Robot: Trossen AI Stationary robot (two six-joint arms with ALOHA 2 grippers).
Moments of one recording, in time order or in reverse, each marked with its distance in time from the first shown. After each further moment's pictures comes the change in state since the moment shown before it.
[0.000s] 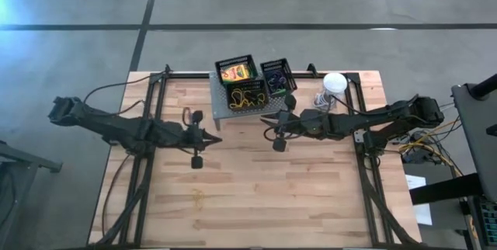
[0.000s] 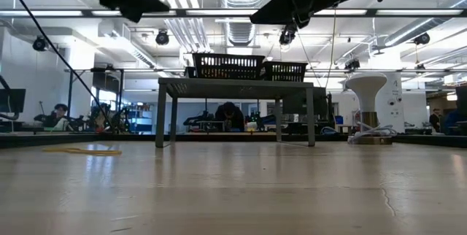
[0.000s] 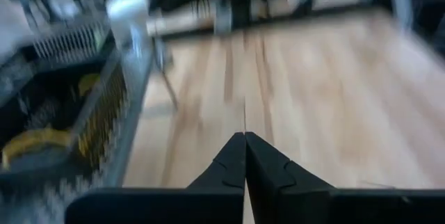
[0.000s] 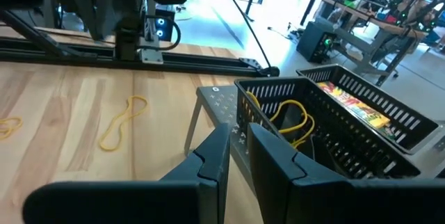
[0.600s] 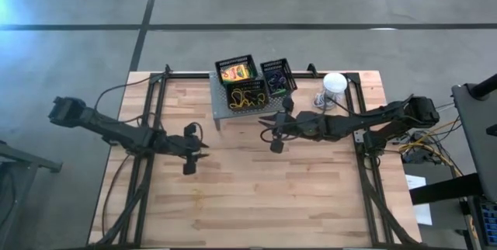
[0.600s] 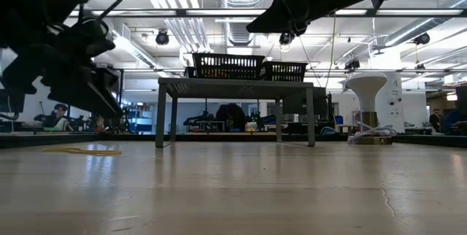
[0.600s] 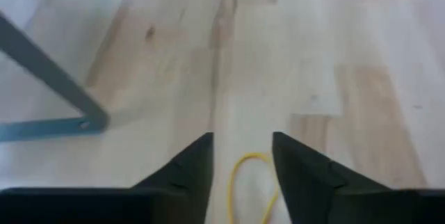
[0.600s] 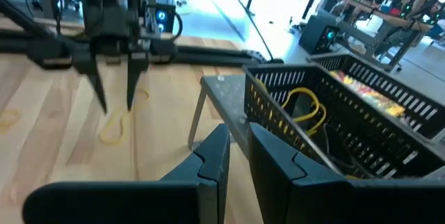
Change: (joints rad) left arm 0.001 0.000 -0.372 0.028 0.053 -0.218; right arm 0.000 0.051 -0.008 0.042 0.000 0.016
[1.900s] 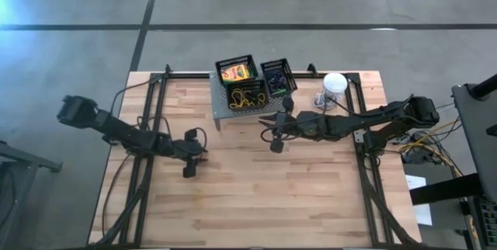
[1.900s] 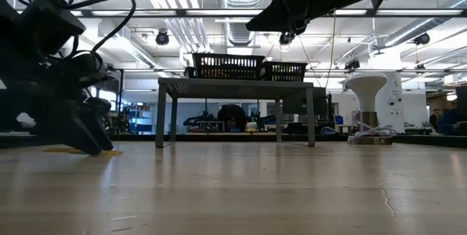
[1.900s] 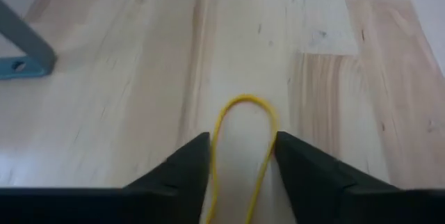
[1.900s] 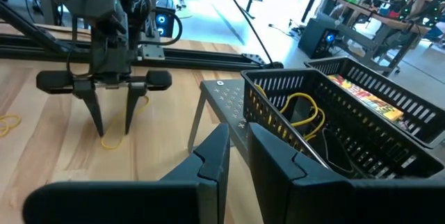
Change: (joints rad) left arm 0.000 0.230 -0.129 0.271 0.060 -0.050; right arm 0.000 0.000 0.001 0.010 0.000 -0.001
